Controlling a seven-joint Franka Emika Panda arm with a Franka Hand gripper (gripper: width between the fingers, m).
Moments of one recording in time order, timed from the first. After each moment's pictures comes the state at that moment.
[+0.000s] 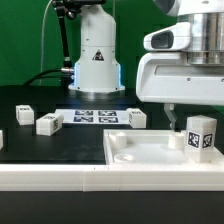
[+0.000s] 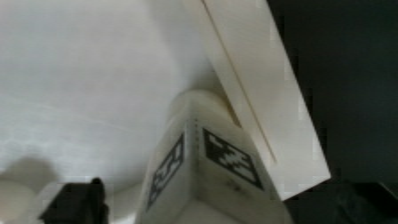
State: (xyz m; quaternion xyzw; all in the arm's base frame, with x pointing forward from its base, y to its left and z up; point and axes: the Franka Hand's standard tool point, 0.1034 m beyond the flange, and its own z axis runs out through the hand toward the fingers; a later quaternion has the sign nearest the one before) arm 0.624 0.124 0.069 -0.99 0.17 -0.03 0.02
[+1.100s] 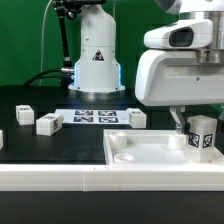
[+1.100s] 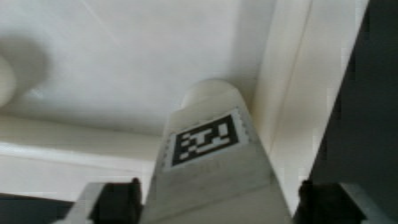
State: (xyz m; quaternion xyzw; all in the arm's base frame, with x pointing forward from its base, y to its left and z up) arm 0.626 0.120 0.071 -1.00 -0.08 -0.03 0.01
